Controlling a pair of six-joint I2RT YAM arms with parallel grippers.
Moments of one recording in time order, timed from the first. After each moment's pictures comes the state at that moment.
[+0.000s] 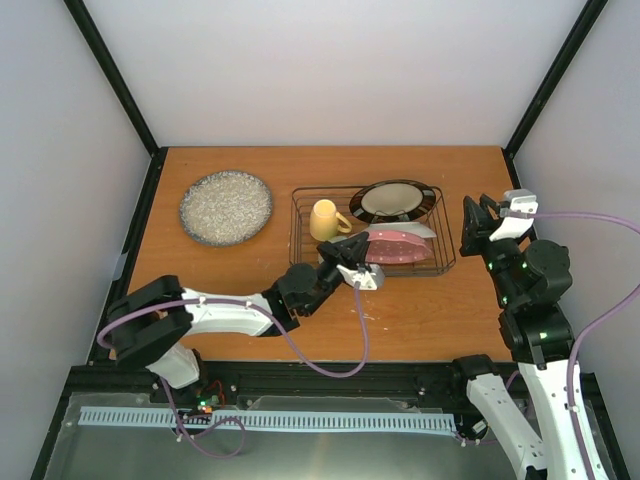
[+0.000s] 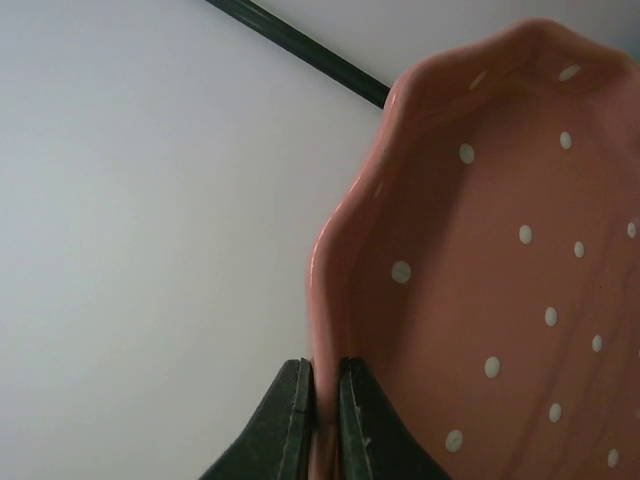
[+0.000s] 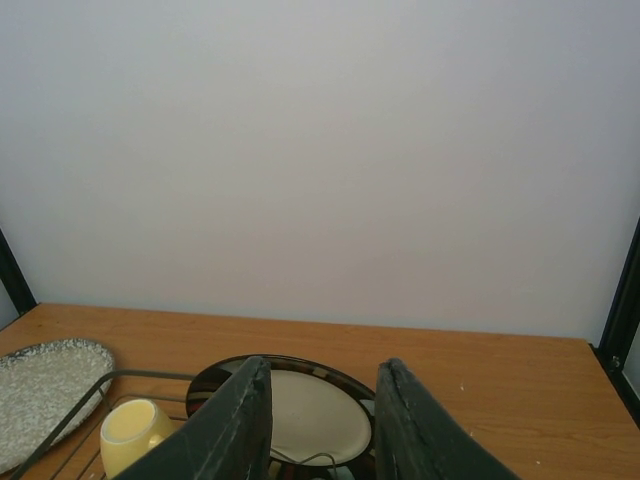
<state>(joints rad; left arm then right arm) -1.13 1.52 0.71 0.95 -0.39 1.07 0.16 0.56 0.89 -0.32 -0.04 0.08</state>
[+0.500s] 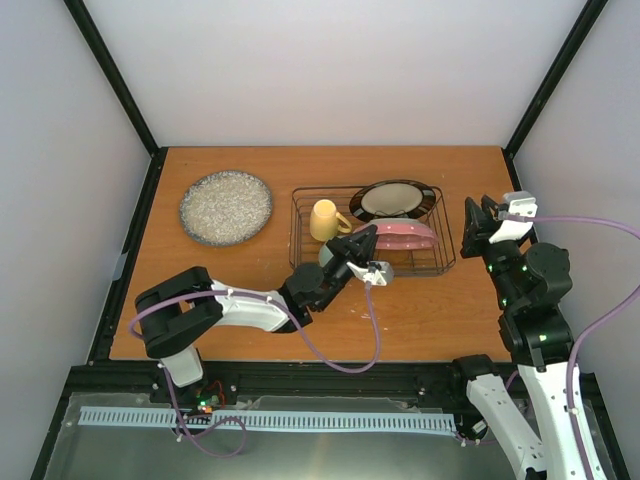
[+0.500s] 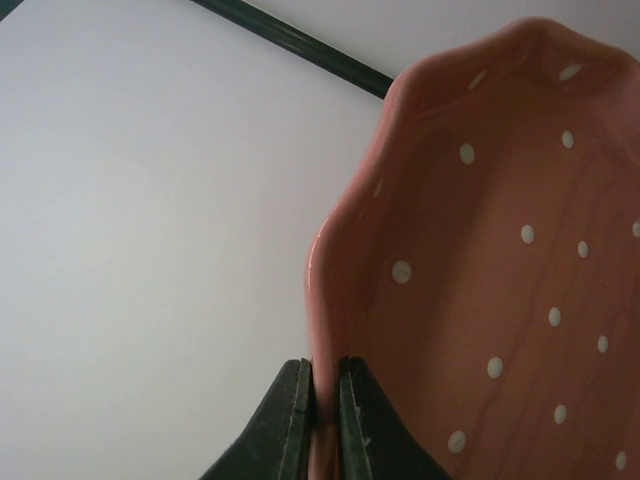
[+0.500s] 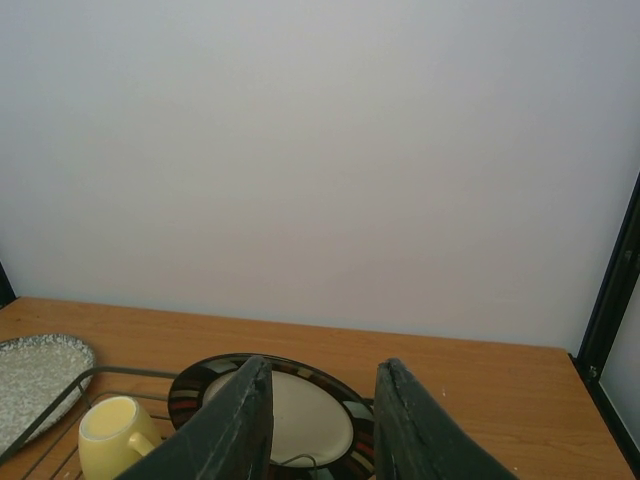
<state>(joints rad) -1.12 1.70 0.77 1.18 -0.39 1.20 0.16 0.55 0.88 -0.31 -0.03 0.03</state>
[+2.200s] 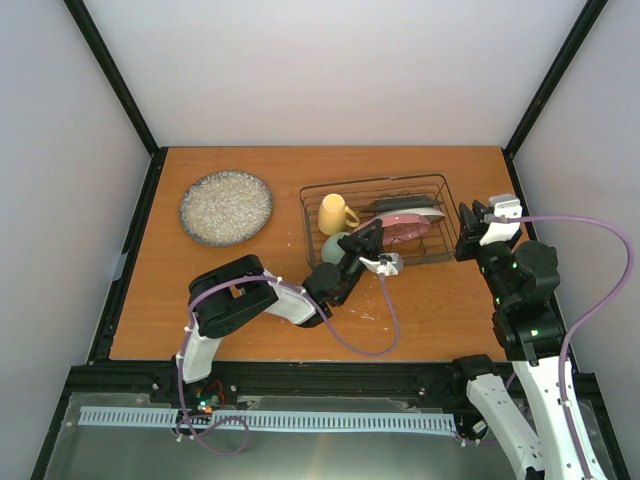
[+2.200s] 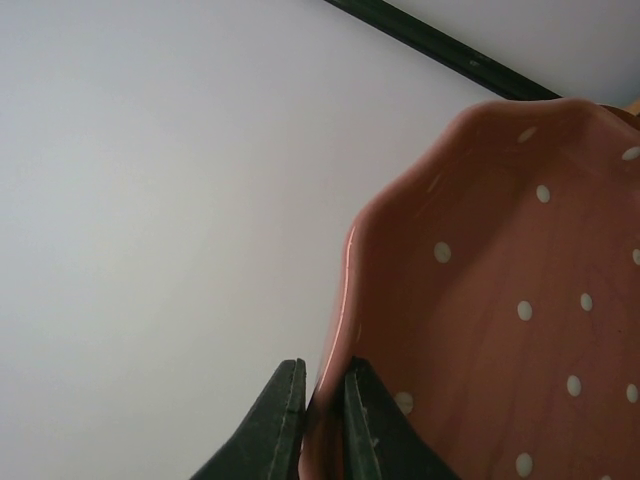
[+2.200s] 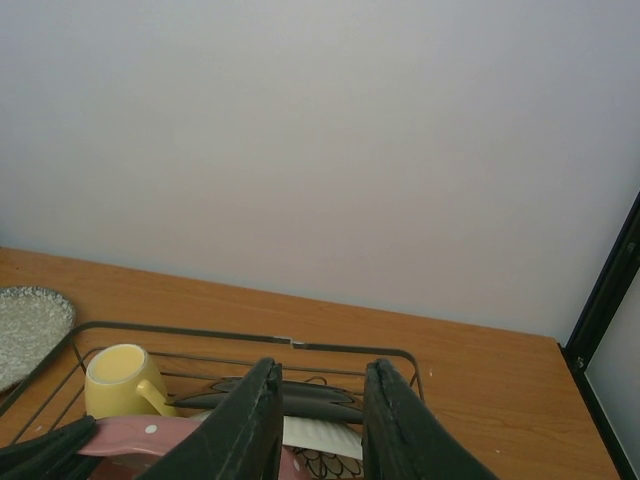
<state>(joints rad) -1.08 2.03 0.91 1.44 -0.47 1.24 0.16 0.55 0.81 -0.29 -0.04 -0.05</state>
